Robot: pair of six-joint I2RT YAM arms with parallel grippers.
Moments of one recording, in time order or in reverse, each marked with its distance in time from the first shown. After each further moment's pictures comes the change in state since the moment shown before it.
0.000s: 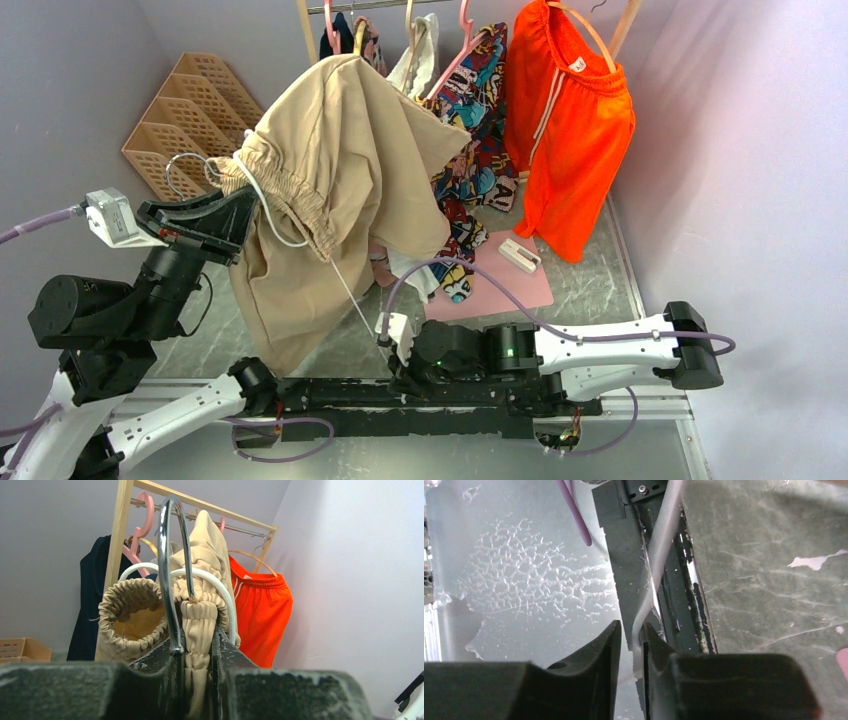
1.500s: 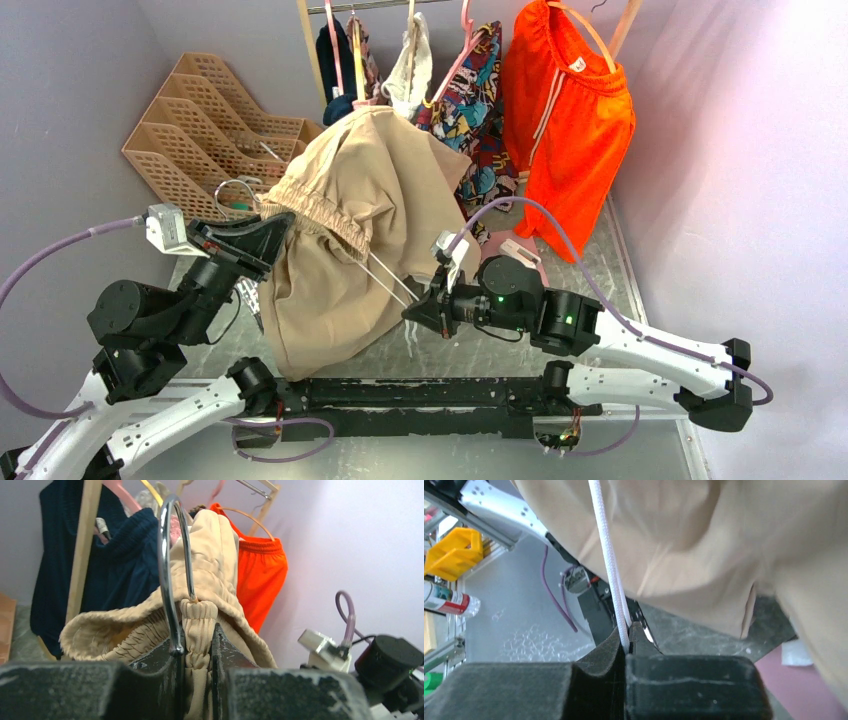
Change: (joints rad) left arm 0.009 -0.086 -0.219 0.006 0.055 -0.166; right arm -0.320 -0.227 0.132 -0.025 -0.021 0.007
